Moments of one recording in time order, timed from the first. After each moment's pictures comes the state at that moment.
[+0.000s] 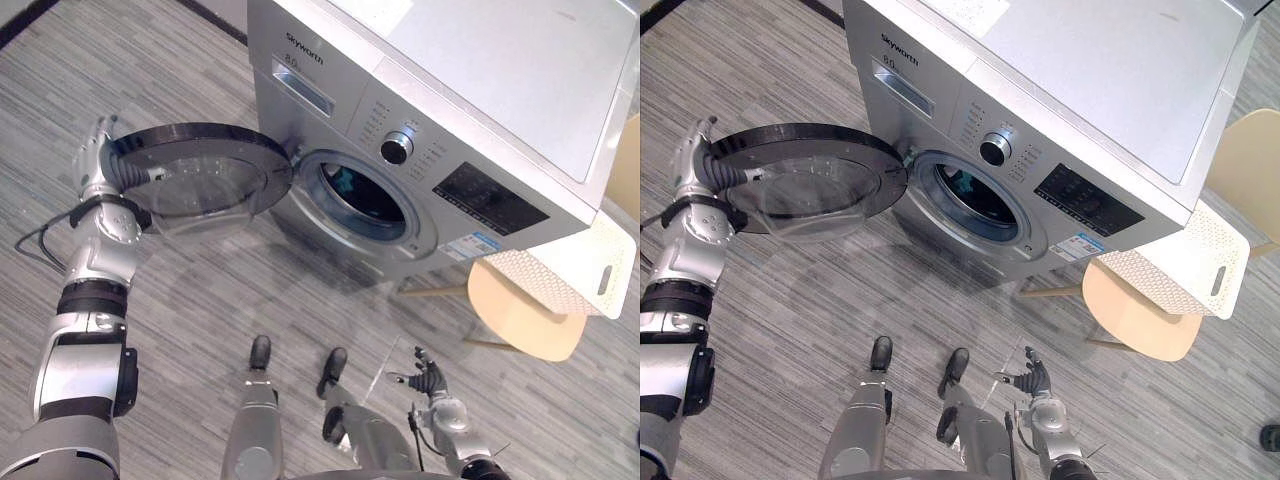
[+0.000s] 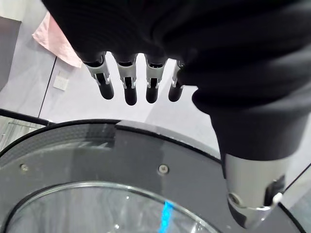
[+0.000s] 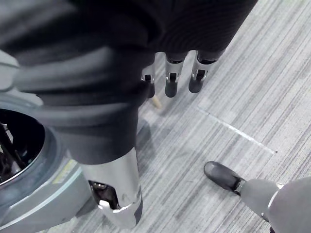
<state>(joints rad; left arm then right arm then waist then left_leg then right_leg) -0.81 0.72 0.00 0.79 0.50 0.02 0.27 -0.03 -0.06 0.03 0.84 0.03 -0.15 -0.14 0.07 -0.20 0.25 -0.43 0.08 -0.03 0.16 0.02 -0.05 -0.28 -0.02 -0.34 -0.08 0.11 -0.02</state>
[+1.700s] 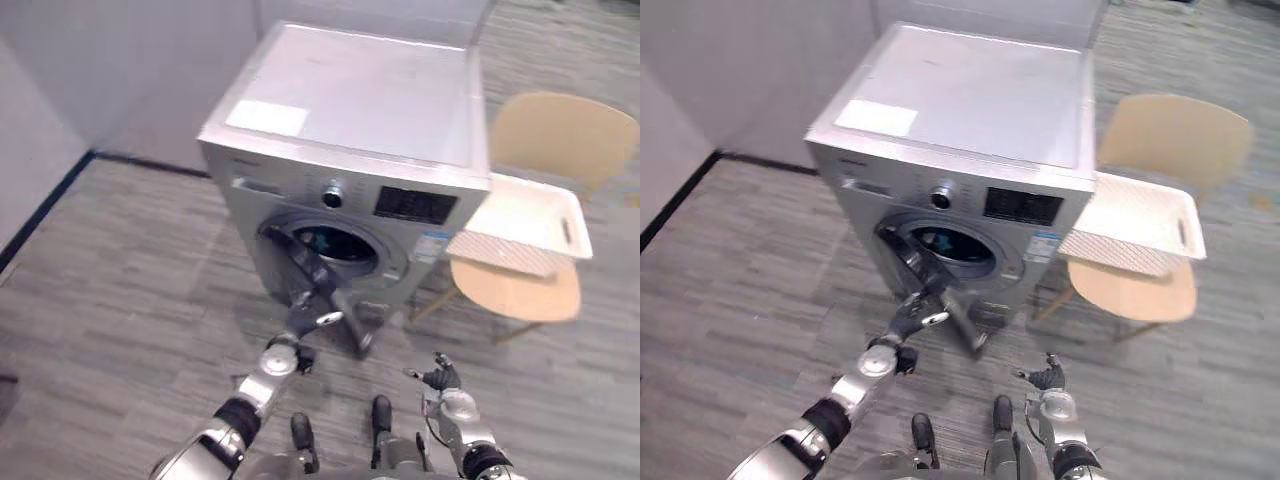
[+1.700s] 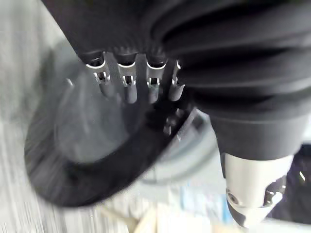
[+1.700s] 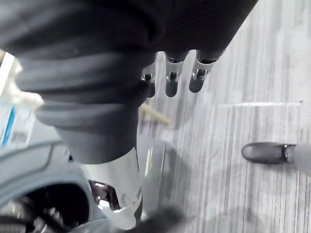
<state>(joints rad) -0.40 0.08 -0.64 0.71 -0.37 -0.10 0.22 -0.10 -0.08 -0.13 0.94 0.00 -0.06 -0.24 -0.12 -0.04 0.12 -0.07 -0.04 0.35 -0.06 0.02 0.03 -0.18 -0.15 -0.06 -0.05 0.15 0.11</state>
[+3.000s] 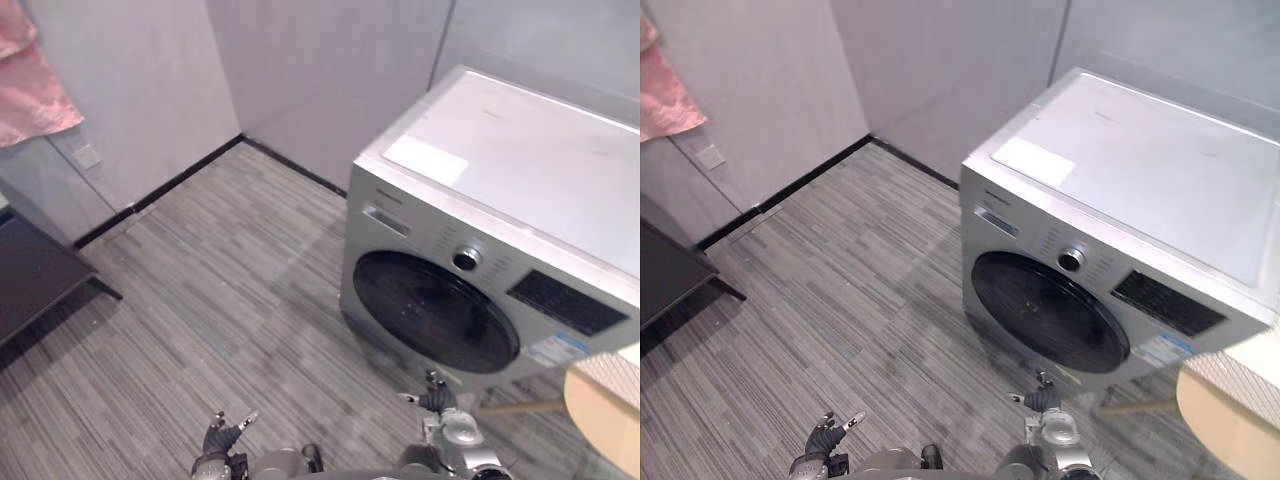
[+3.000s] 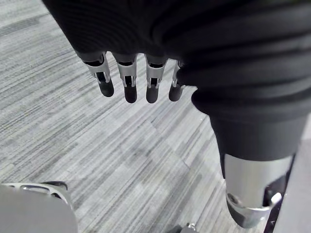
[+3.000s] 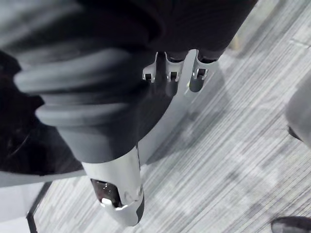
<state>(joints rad) 0.13 0.11 0.05 0.94 -0.11 -0.10 0.19 -0.02 -0.07 0.01 0.92 0.01 -0.09 -0.12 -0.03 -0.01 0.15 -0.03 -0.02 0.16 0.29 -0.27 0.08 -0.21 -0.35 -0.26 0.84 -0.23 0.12</state>
